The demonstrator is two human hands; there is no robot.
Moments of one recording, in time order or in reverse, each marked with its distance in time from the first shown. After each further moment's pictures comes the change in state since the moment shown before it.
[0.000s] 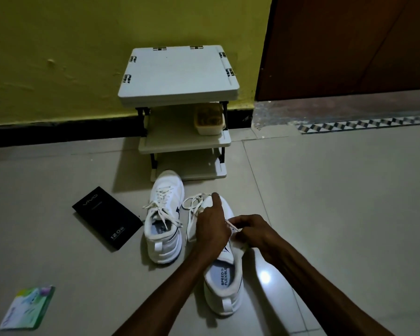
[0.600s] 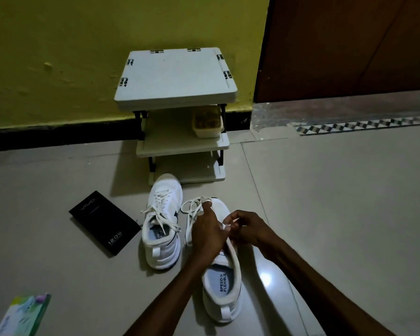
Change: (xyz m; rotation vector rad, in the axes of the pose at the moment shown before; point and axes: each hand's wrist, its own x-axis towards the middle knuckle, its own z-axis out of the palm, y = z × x) left_hand 0.003 -0.012 0.004 -0.131 -0.031 -0.064; right_hand 0.015 0.003 -0.004 0.064 -0.010 -0.140
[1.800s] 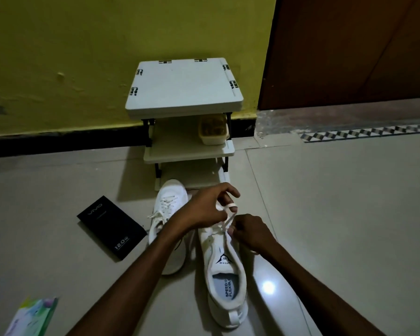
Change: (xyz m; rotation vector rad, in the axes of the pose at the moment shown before) left_hand 0.024 0.028 -0.097 -0.104 -0.366 0.406; right_hand 0.024 -0.007 0.013 -0.793 0.095 -0.088
